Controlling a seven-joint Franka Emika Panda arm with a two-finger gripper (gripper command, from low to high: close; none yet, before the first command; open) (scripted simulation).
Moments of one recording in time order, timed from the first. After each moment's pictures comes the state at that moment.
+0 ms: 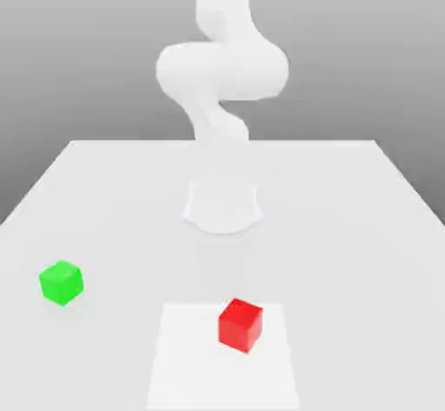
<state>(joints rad) -0.03 -0.72 0.04 -2.35 -0.01 2.35 0.87</state>
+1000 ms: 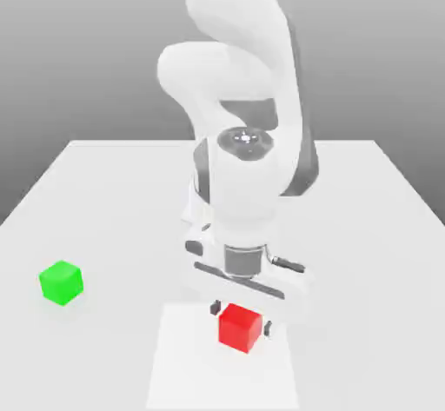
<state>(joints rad) -0.07 0.23 0.11 -2.76 -0.16 2.99 1.49</state>
